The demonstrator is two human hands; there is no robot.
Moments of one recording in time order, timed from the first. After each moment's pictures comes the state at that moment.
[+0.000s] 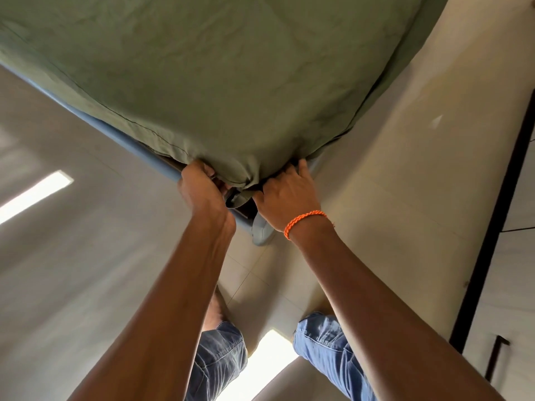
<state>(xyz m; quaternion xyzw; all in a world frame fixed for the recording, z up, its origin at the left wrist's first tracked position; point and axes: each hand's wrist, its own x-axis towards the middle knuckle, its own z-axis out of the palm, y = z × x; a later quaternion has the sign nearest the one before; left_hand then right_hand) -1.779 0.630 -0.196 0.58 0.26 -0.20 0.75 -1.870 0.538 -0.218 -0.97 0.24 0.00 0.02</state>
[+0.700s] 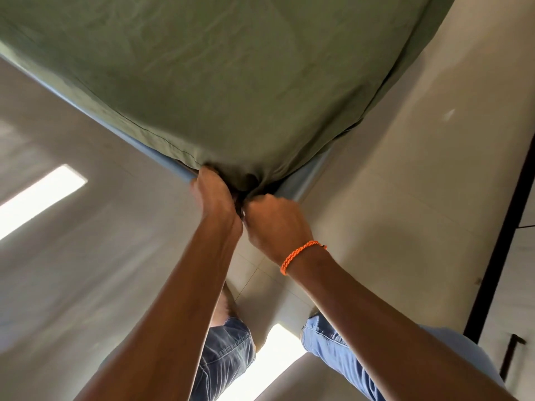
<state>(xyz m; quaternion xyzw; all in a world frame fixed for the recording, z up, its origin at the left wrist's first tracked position) -1.784 0.631 -0.210 0.60 0.31 -0.23 0.70 -1.884 0.589 -0.217 -0.98 0.16 -0.04 0.14</state>
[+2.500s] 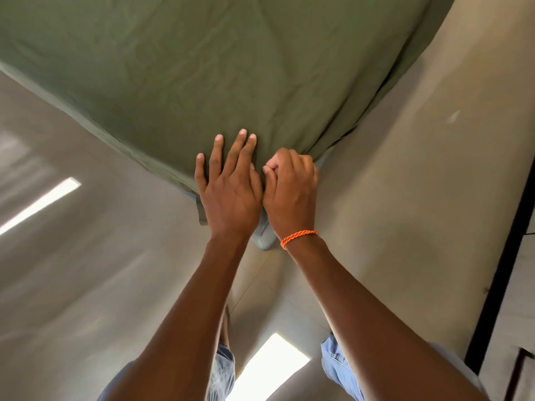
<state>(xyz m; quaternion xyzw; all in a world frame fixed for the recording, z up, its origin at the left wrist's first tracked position) -1.792 0.605 -0.244 0.93 -0.30 0.06 0.20 -1.859 0.525 -0.240 -0.88 0.32 -0.28 0.21</state>
